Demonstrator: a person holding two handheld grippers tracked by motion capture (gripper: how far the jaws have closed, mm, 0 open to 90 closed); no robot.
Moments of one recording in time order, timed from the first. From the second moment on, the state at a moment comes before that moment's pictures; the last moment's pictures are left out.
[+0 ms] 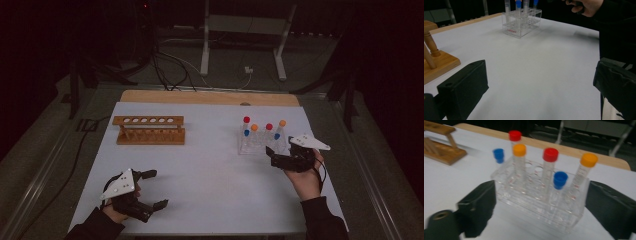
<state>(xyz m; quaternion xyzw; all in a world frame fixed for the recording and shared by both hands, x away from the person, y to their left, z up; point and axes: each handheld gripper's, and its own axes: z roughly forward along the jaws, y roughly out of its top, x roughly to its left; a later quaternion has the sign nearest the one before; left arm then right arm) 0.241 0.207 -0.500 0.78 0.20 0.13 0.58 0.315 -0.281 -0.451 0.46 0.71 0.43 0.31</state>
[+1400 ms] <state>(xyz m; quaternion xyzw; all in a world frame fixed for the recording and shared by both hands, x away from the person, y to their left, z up) 0.241 0.206 -0.501 0.78 0.19 0.12 0.58 0.355 -0.276 -0.473 0.54 0.70 0.35 0.30</state>
